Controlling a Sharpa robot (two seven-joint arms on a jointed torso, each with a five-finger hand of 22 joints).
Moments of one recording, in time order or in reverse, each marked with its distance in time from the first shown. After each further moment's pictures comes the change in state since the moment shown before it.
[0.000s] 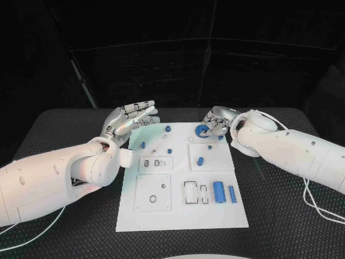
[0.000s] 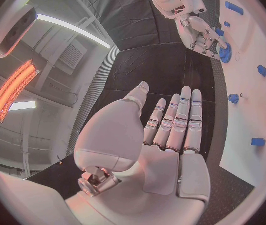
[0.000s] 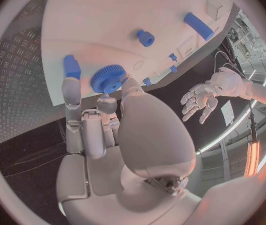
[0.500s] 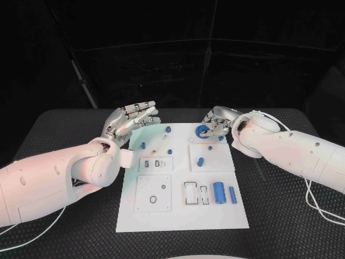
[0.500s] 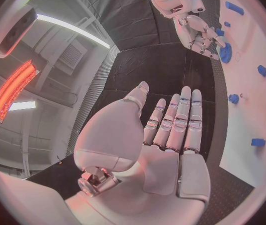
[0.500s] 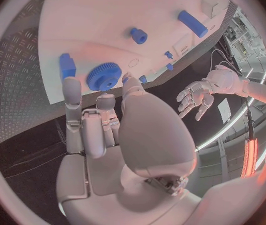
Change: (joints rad) left arm 0.000 0.000 0.000 0.001 0.000 -0.002 0.001; left_hand 0.000 0.000 0.000 0.000 0.000 0.000 0.000 0.000 0.000 0.000 0.000 0.004 0.000 0.000 0.000 0.000 0.000 0.000 0.000 0.000 0.000 0.001; right arm 0.000 -0.017 0.000 0.023 0.022 -0.014 0.024; right_hand -0.012 -0.012 -0.004 0.004 0.000 0.000 0.000 -0.008 -0.001 -0.020 -0.002 -0.048 -0.055 0.000 0.000 -0.009 -0.019 0.000 -0.003 -0.003 -0.007 -0.011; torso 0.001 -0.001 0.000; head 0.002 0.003
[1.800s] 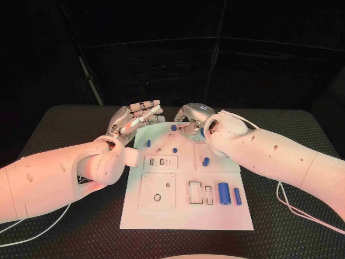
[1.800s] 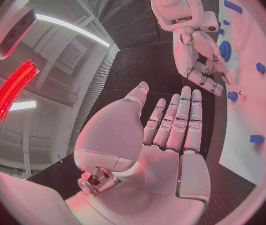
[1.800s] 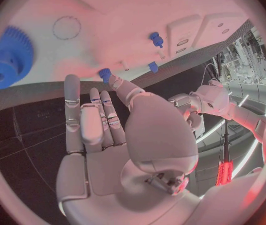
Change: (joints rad) left arm 0.000 0.003 0.000 0.008 0.000 -0.015 0.004; left_hand 0.000 0.000 -0.003 0.003 0.000 0.004 0.004 0.000 0.000 0.000 0.000 0.000 0.000 0.000 0.000 0.004 0.002 0.000 0.000 0.000 0.000 0.001; right arm 0.002 0.227 0.000 -0.122 -0.223 -0.101 0.133; right_hand -0.132 0.015 0.411 -0.368 -0.052 0.088 0.017 -0.051 -0.004 -0.188 0.048 -0.984 -0.843 -0.004 0.036 -0.126 -0.230 0.000 -0.102 0.034 -0.074 -0.106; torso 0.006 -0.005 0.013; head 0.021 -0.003
